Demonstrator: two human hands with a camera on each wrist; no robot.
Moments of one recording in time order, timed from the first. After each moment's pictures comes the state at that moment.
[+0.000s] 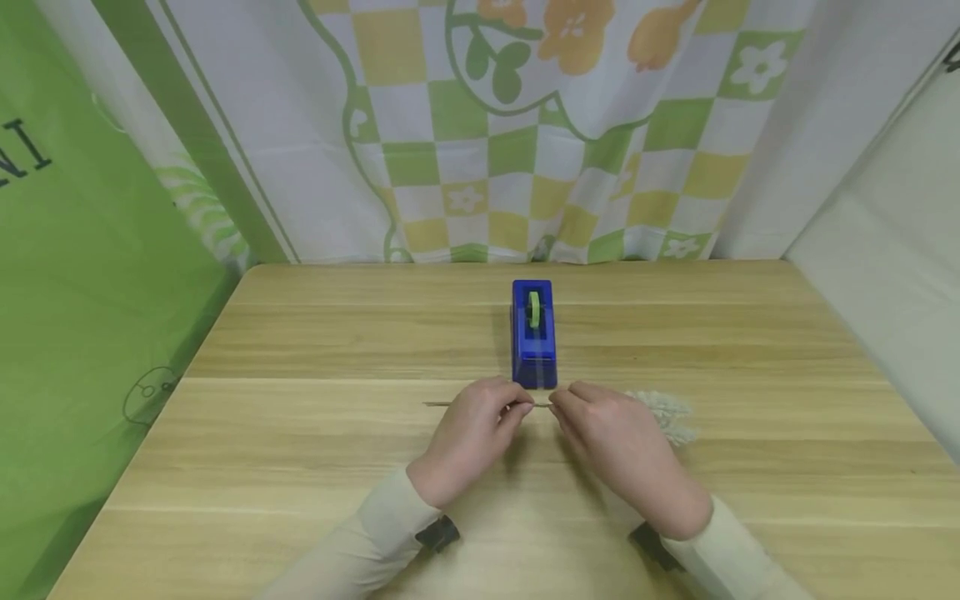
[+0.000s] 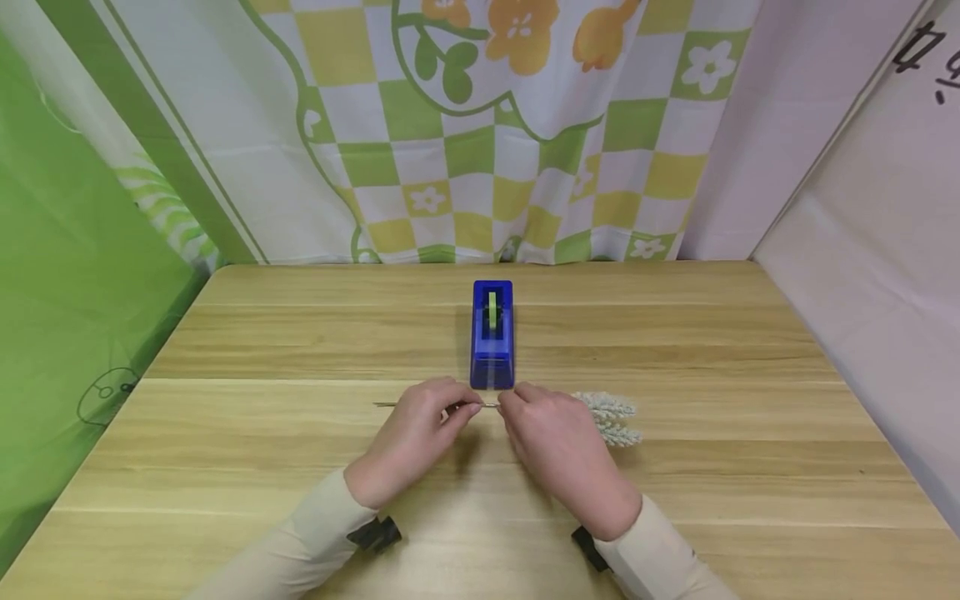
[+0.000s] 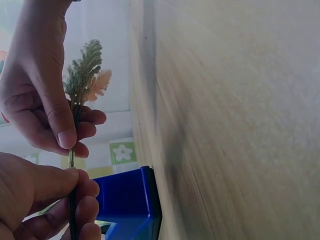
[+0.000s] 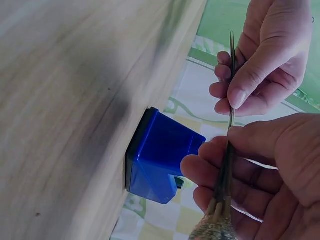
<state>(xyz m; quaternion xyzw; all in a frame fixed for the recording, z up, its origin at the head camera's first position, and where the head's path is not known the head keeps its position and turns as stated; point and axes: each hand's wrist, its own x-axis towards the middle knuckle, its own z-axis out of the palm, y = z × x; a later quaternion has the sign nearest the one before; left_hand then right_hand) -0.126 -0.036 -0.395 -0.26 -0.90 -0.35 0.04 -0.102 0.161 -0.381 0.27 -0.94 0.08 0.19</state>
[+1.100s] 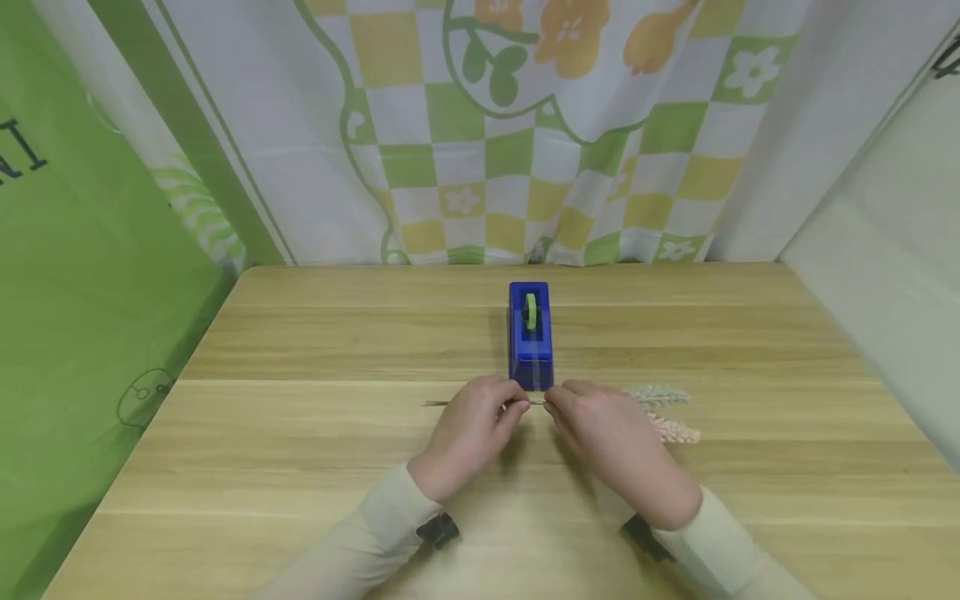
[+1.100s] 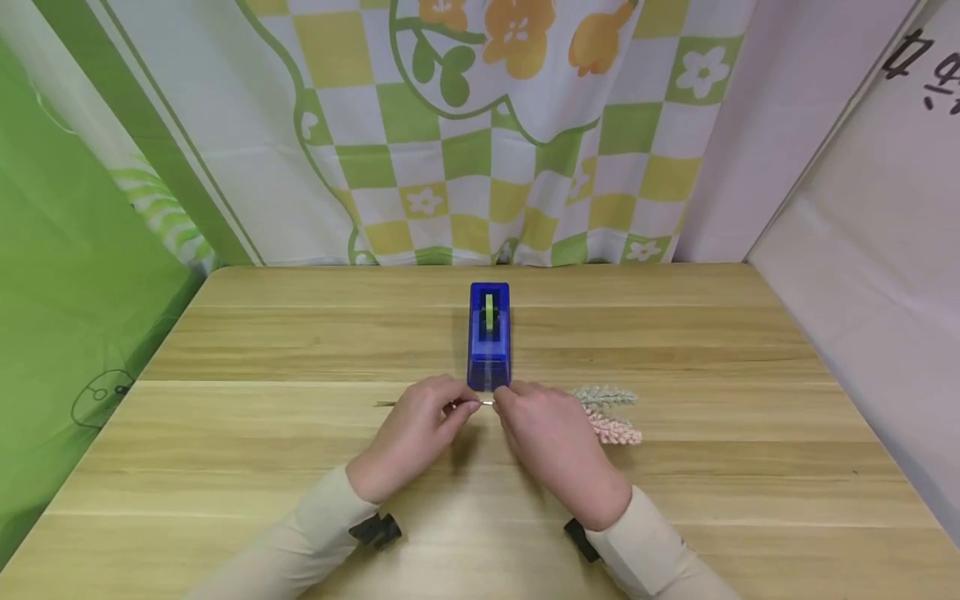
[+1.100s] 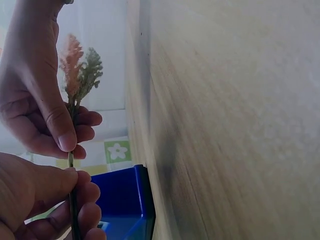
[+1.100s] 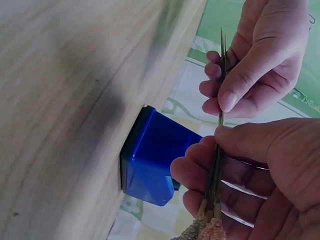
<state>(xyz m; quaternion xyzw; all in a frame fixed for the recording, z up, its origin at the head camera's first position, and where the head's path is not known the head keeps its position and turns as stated) -0.132 -0.033 -0.397 -0.24 -0.91 -0.34 0.03 -0.110 0.157 -0.379 0.26 -0.95 0.08 0.16</state>
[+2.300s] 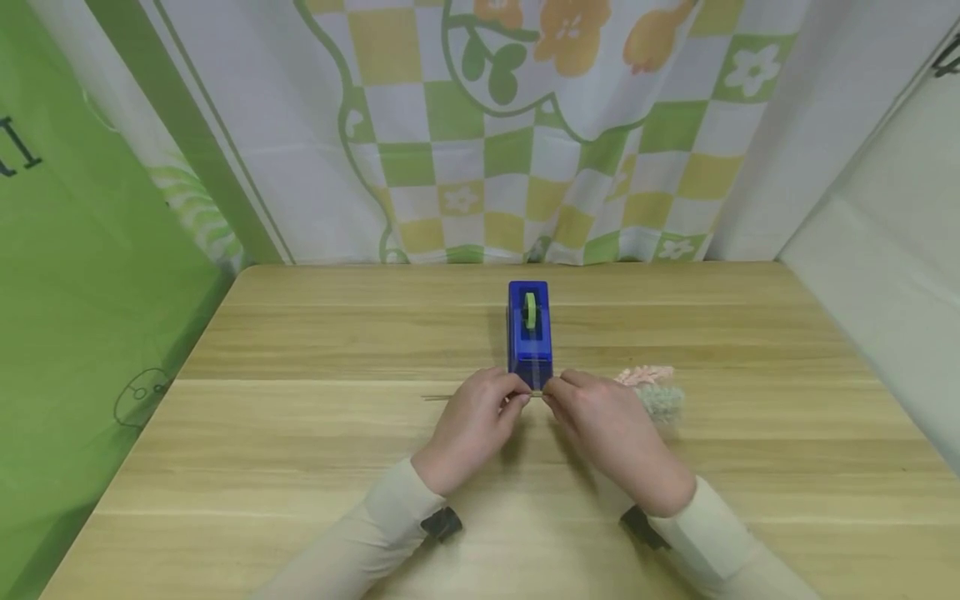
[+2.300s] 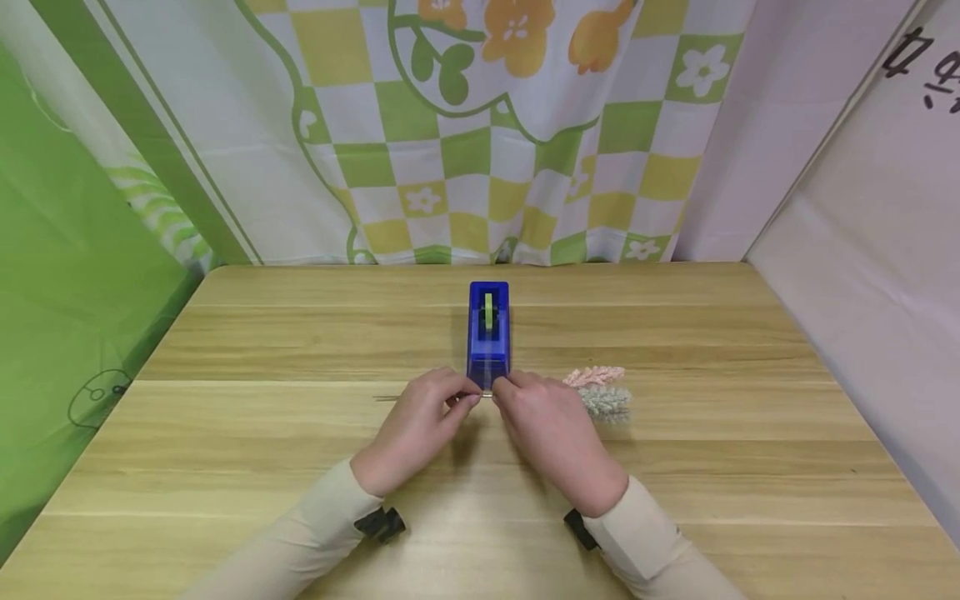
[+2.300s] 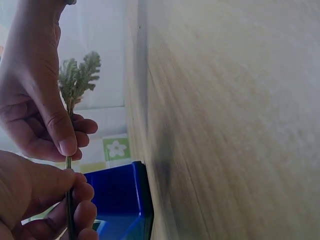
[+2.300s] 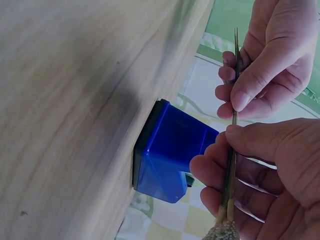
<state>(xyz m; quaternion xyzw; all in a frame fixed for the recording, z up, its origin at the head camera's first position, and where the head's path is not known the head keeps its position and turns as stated) -0.138 -0.030 -0.401 -0.25 -0.90 -0.35 0.05 -0.119 0.159 -0.384 0.26 -0.95 0.08 0.18</state>
